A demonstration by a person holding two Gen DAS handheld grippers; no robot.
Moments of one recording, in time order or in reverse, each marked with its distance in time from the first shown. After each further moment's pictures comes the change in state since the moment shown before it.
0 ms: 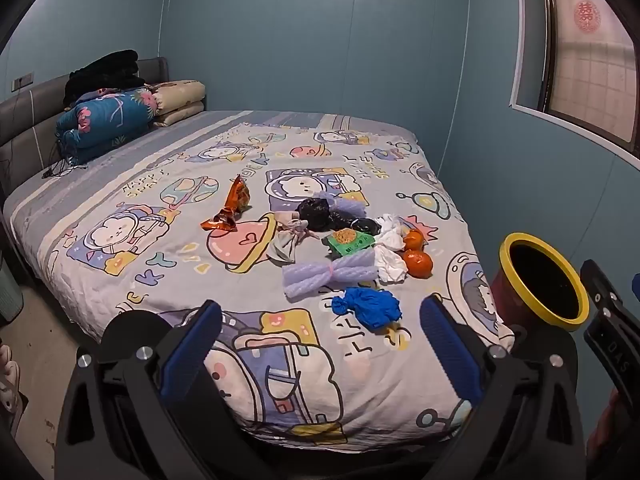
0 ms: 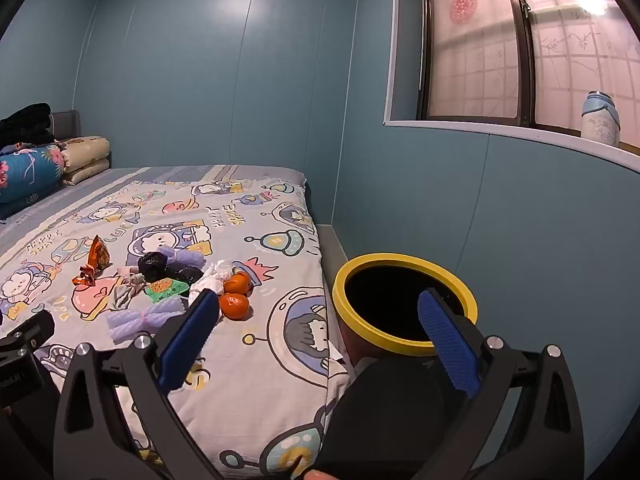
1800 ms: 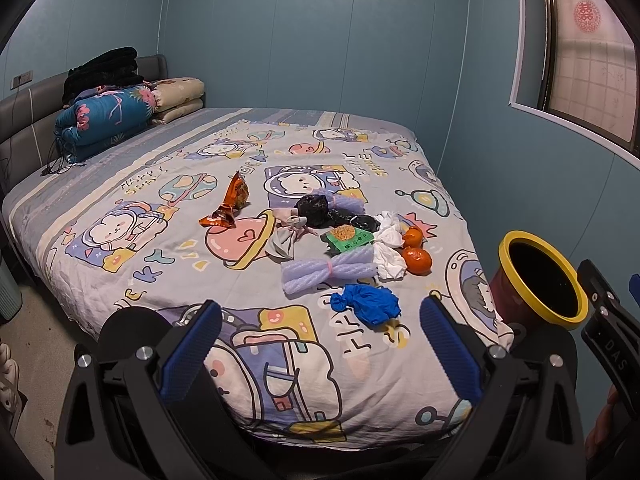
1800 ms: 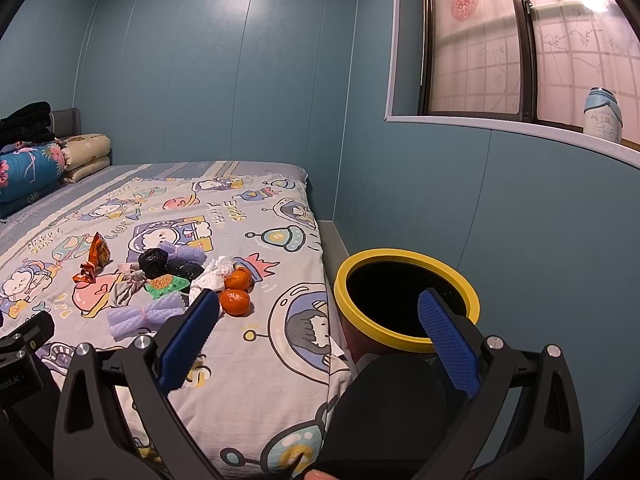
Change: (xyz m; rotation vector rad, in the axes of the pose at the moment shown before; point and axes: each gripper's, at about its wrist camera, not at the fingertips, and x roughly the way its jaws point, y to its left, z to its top) left arm 0.001 0.000 0.000 -0.006 -0.001 -0.004; right arm 0.002 0.001 -0.004 0.004 0.010 0.002
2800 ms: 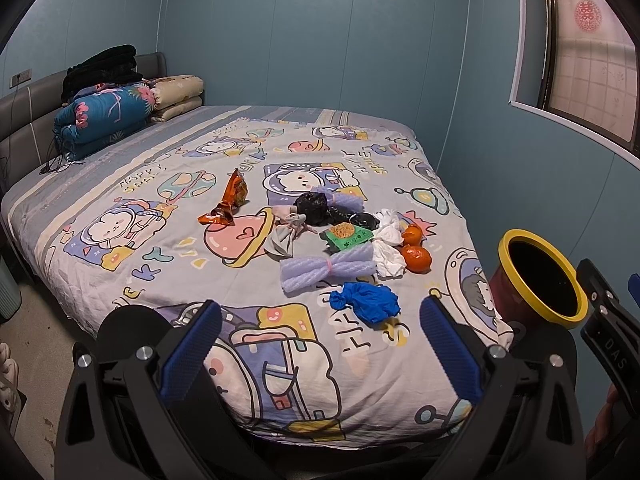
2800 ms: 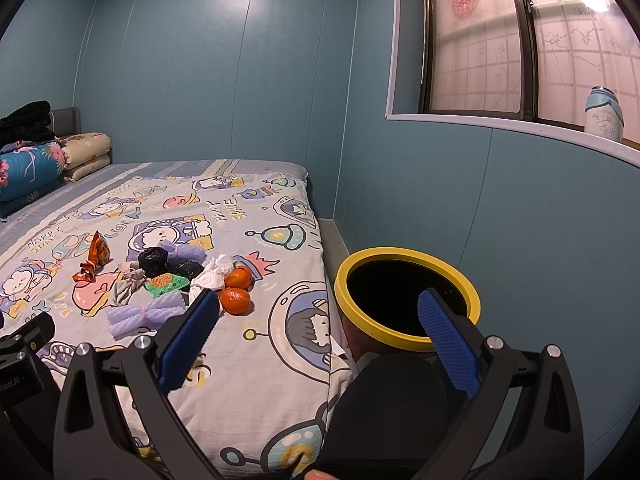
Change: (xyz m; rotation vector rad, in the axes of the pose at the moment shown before) left arm 0.003 -0.002 -0.005 -0.002 0.004 -0.001; right arm 0.003 0.000 -0.002 0.000 0.005 0.002
